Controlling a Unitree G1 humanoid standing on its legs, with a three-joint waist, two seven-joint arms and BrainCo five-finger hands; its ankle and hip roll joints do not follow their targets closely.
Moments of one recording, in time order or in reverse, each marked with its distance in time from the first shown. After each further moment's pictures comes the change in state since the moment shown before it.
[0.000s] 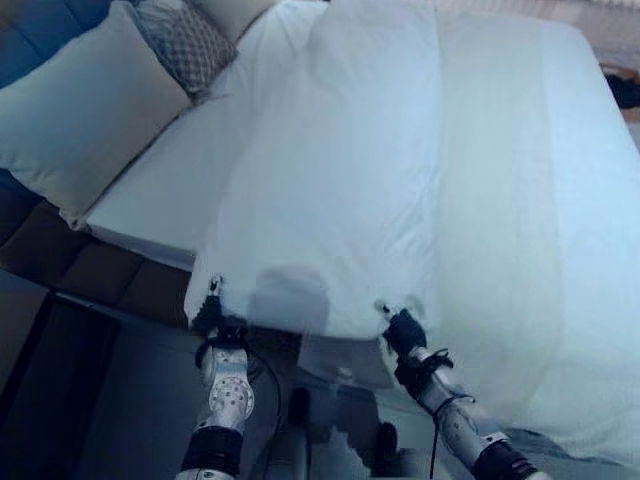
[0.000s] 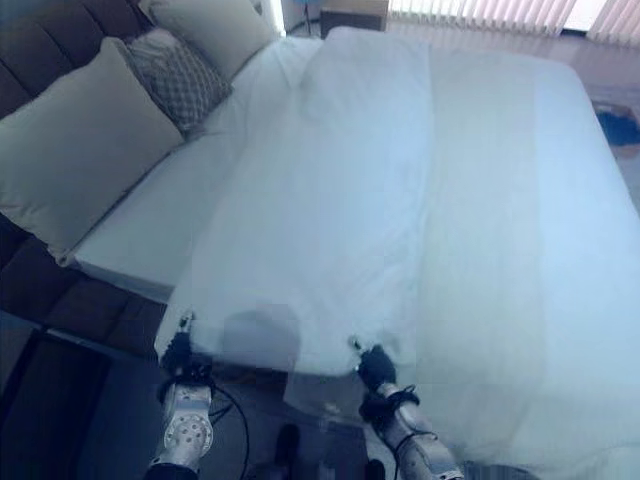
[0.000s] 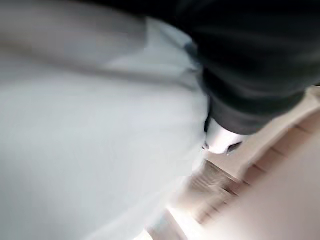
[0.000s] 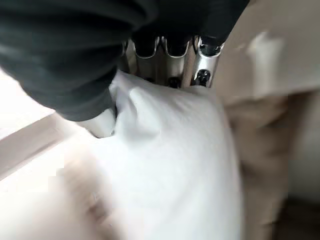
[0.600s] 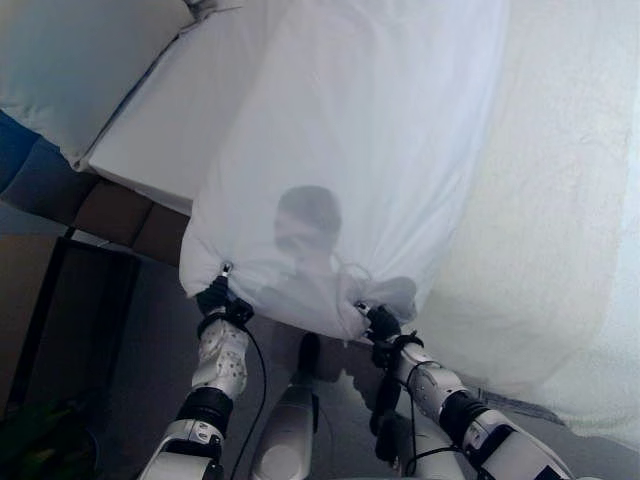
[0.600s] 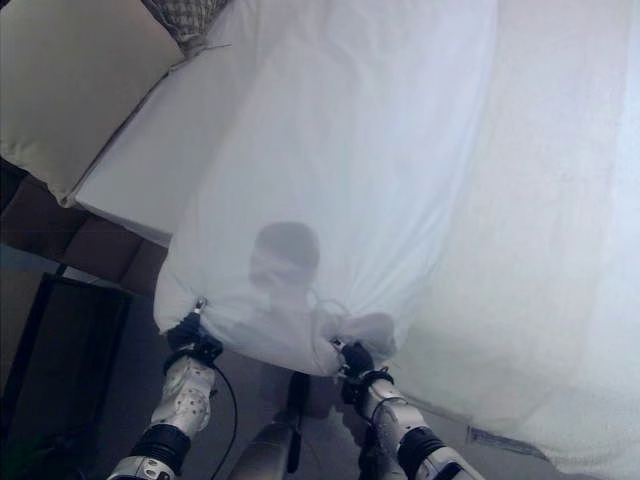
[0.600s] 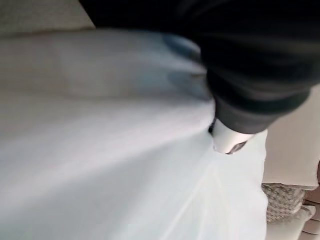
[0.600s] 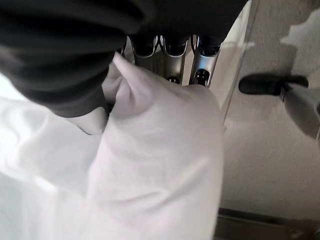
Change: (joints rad) left arm -0.169 0.174 -0.094 0.239 0.234 -0.010 0.113; right arm -0.266 0.106 0.081 0.327 0.039 0.031 -0.044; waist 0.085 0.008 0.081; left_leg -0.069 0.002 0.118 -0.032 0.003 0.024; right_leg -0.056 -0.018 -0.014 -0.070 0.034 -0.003
